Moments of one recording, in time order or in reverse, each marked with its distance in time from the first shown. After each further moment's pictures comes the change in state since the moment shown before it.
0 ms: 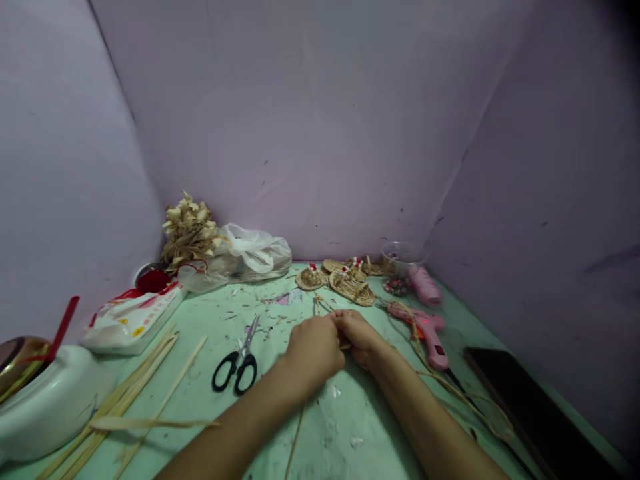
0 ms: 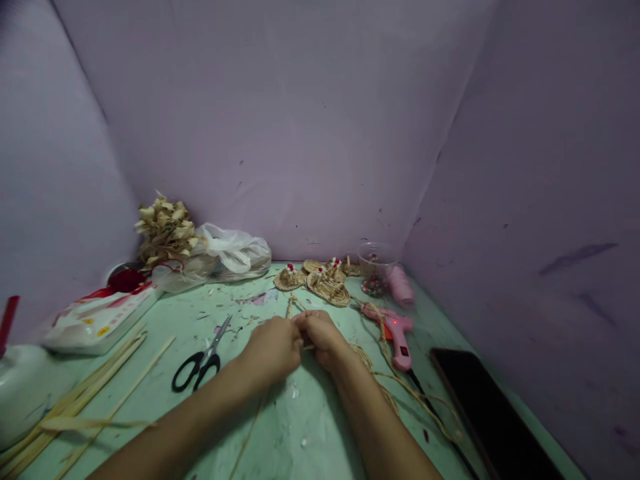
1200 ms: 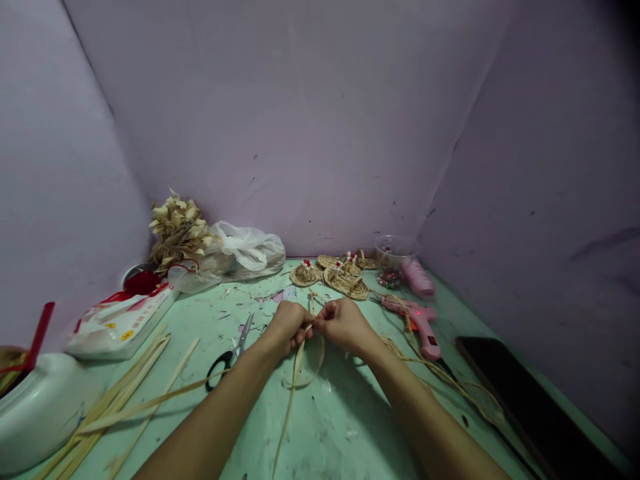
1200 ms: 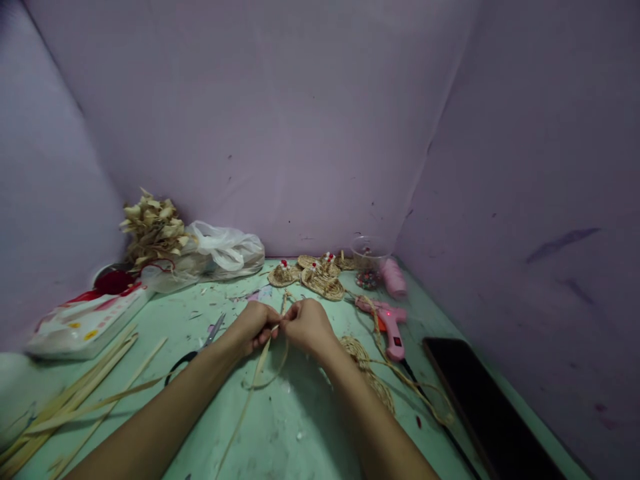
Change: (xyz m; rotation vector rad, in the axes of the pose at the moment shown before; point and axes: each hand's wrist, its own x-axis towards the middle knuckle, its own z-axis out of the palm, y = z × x) left_hand 0.028 -0.025 -0.008 -0.553 -0.110 -0.331; right_hand -0.006 -0.009 0.003 -0.772 0.168 -0.307
